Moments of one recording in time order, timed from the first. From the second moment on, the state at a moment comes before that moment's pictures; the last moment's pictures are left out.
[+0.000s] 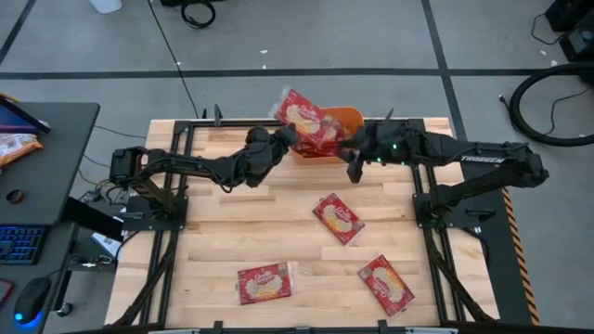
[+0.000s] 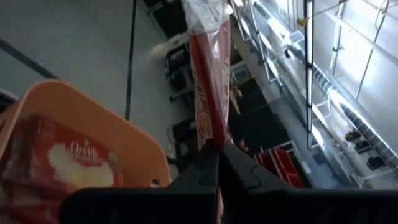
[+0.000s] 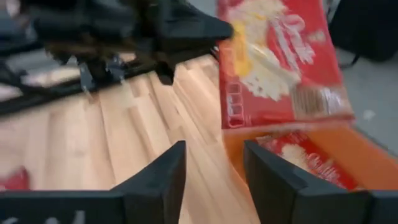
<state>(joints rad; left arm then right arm) 0.10 1.62 1.05 0.54 -0.92 -1.19 -0.15 1.09 1.04 -0.39 0.22 0.21</state>
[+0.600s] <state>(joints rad) 0.10 1.62 1.05 0.68 -0.94 -1.08 -0.53 1.09 0.88 -0.01 -0.30 0.60</state>
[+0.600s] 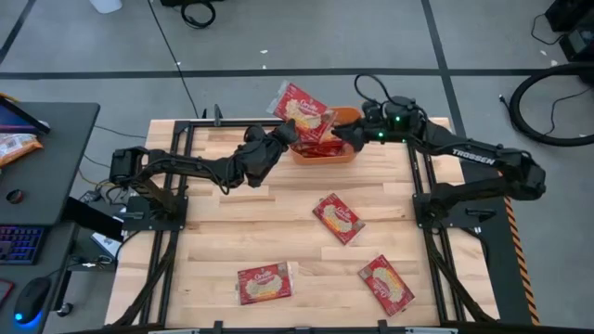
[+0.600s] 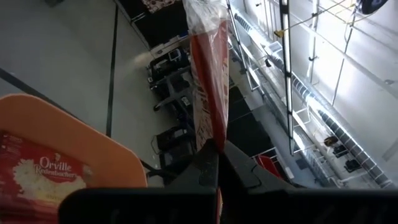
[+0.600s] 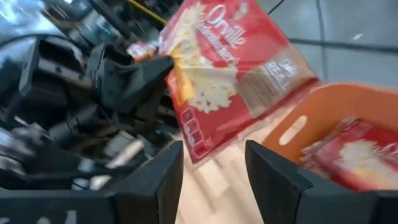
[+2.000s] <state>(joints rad) 0.10 1.62 1.05 0.66 -0.89 -1.00 -0.64 1.39 0.62 1.00 -0.45 1.05</state>
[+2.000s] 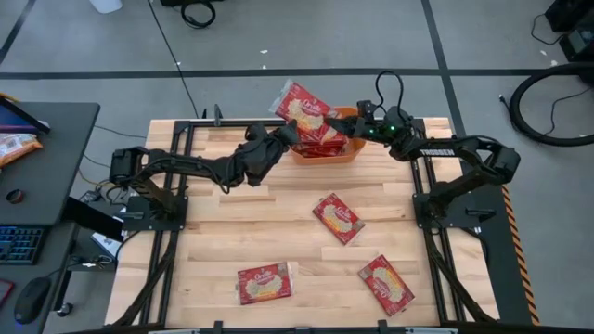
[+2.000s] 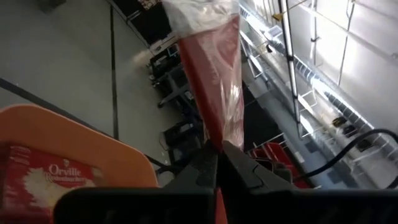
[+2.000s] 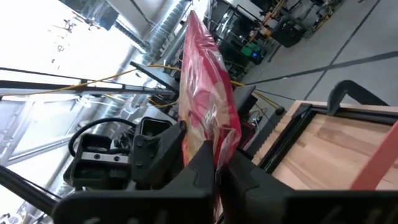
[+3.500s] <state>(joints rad) 0.09 1.47 1.05 -0.01 -0.27 -0.81 -0.91 1.48 1.13 -0.42 -0.59 0.44</state>
